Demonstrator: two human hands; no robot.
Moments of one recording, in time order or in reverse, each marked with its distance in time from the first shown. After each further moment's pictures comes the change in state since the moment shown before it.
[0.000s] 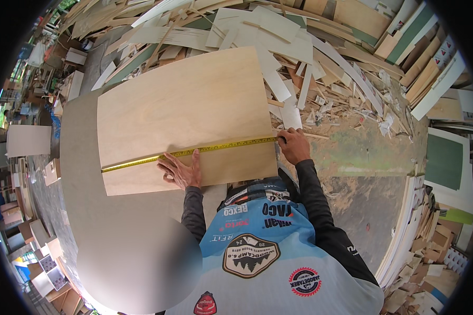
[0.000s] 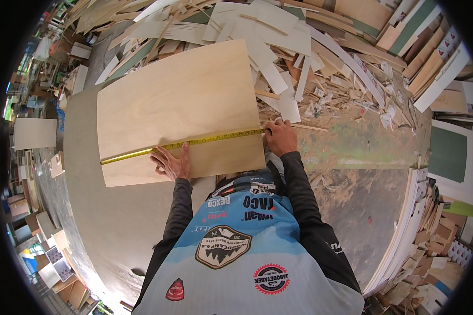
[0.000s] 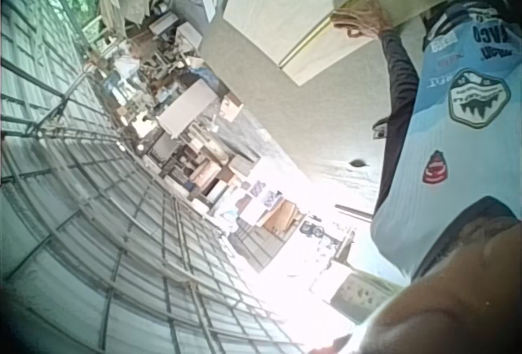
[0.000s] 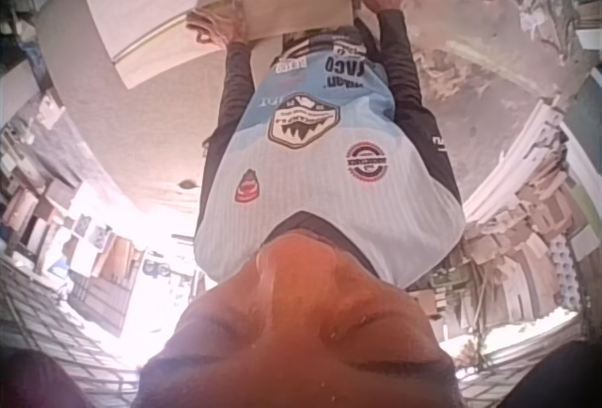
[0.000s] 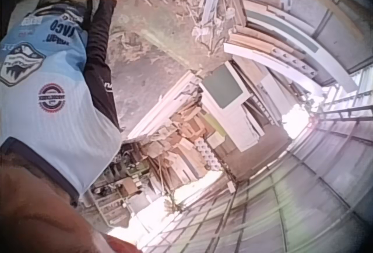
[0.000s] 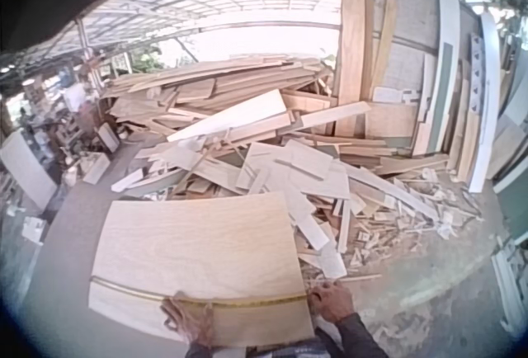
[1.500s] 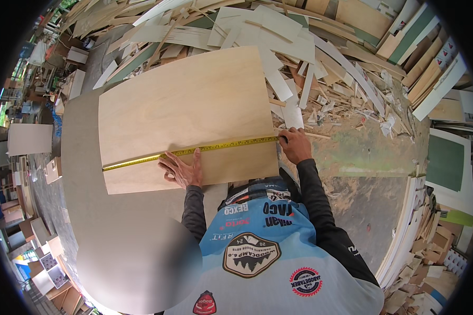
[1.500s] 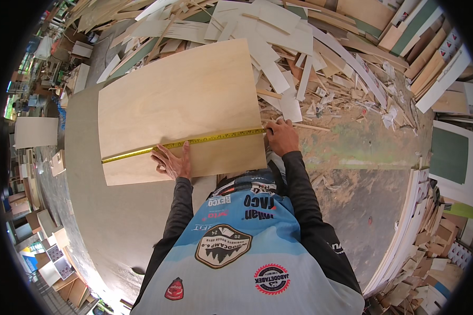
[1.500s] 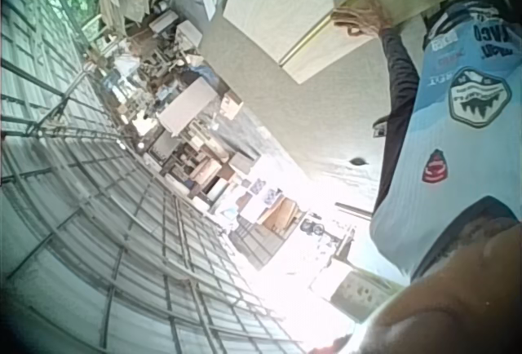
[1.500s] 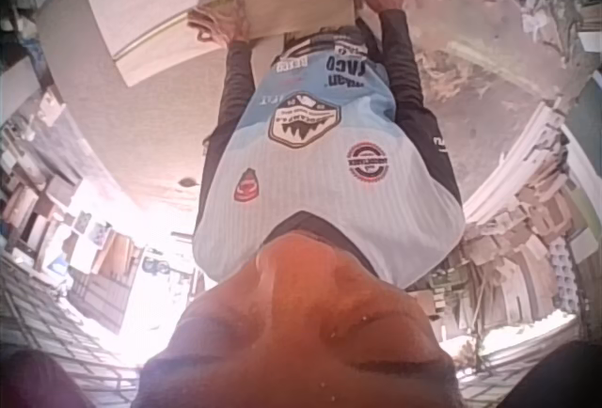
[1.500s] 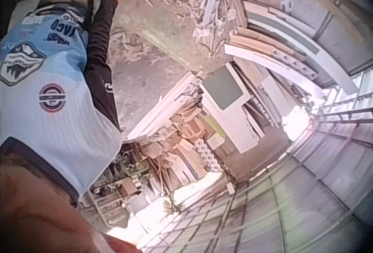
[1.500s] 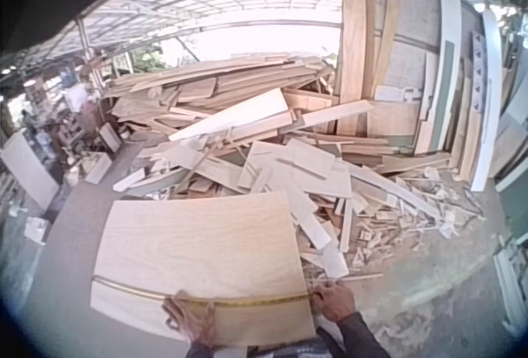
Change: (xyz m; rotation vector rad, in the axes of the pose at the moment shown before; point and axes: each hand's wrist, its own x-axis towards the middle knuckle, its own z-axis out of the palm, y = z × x) left_hand 0.000 -0.001 0.001 -0.011 -0.007 0.003; right_hand 0.001 0.001 0.000 -0.004 0.006 -0.008
